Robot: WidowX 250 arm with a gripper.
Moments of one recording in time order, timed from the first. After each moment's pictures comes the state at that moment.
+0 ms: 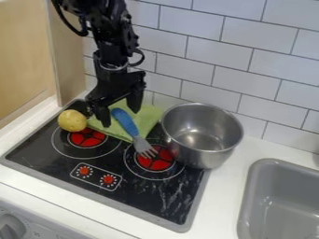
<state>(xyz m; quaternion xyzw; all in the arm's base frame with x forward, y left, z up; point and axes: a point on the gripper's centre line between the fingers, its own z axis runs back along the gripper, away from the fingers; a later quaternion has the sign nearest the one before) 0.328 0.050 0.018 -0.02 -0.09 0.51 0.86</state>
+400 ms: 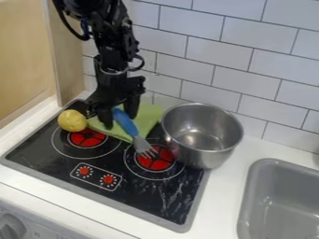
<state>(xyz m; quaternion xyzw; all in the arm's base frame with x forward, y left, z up) 0.327 0.052 0.012 0.00 -0.08 0.50 0.86</state>
